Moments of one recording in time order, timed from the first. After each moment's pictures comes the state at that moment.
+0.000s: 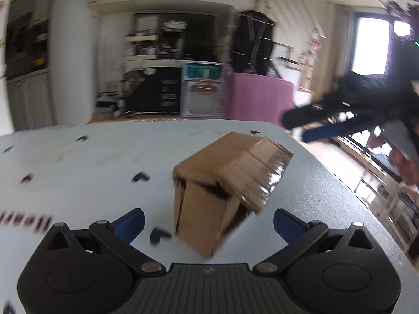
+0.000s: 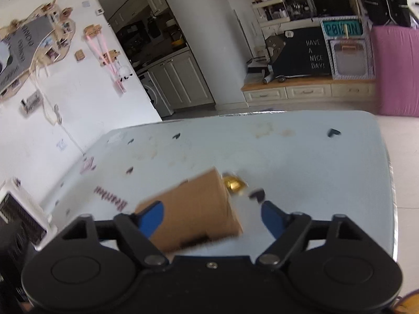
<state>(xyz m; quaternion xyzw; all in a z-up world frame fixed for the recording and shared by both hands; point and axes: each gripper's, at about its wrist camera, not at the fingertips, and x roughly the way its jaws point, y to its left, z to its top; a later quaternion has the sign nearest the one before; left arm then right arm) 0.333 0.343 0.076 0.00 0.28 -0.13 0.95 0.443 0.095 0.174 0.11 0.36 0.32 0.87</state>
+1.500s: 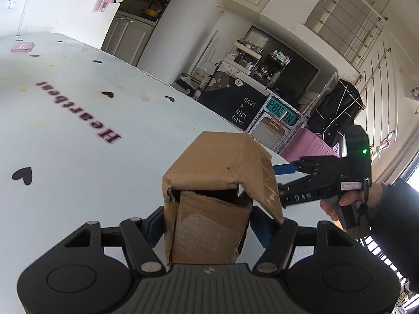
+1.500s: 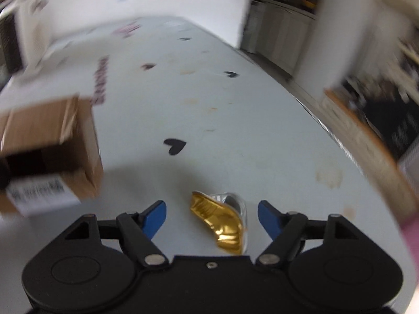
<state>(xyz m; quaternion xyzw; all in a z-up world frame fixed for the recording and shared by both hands) 0.263 0.380 0.062 -0.27 0.25 0.05 0.93 0.537 0.214 0.112 -0.30 0.31 0.50 0.75</state>
